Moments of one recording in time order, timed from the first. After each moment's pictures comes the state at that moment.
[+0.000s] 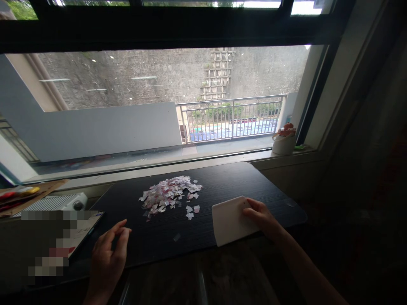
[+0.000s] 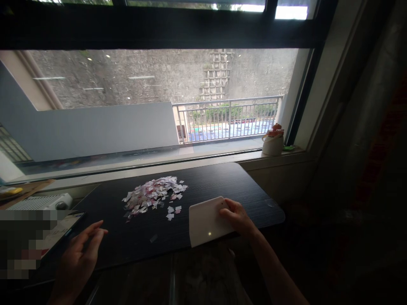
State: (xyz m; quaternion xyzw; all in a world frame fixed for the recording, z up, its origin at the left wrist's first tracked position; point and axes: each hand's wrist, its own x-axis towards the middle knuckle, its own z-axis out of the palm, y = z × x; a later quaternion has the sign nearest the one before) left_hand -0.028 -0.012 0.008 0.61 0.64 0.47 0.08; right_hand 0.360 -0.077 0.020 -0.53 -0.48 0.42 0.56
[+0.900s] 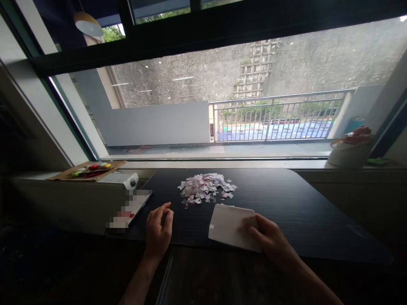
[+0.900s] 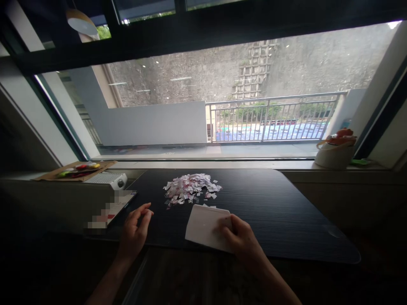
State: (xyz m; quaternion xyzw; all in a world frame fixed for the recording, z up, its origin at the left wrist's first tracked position) left_hand -0.028 -0.008 -0.009 0.63 0.57 0.53 0.02; right_hand 0.270 -0.068 0.011 -0.52 -0.53 0.43 0.51
